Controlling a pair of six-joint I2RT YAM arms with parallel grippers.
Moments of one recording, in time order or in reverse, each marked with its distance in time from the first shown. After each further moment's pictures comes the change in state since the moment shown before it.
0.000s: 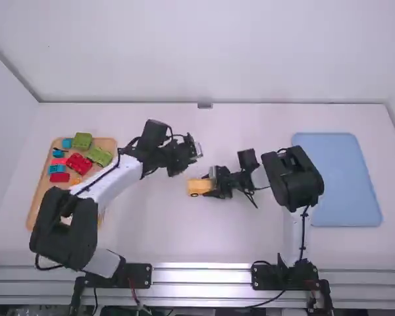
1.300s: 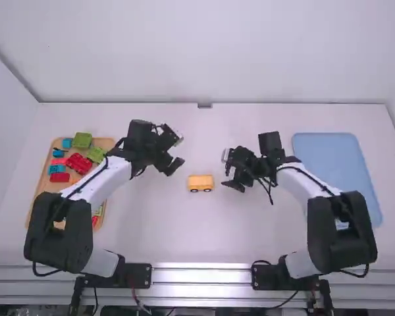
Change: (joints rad) left arm 0.106 -0.030 -0.047 0.034 -0.203 -0.339; right arm -0.090 -0.575 0.018 -0.597 0.407 -0.012
